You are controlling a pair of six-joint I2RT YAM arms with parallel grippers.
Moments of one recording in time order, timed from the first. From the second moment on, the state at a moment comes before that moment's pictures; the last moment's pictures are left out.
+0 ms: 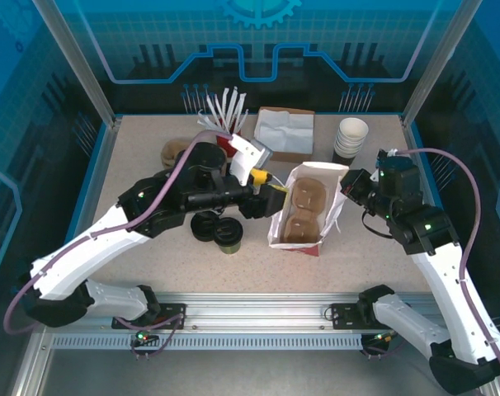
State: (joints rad) left arm -0.99 1.30 1.63 -0.71 0.07 -0.35; right arm 0.34 0.87 1.17 -0.88 0.03 0.89
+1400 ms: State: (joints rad) left arm -1.12 1.92 1.79 -0.99 -0.15 -0.54; right arm 0.44 0.78 1.02 -0.91 0.16 1.13
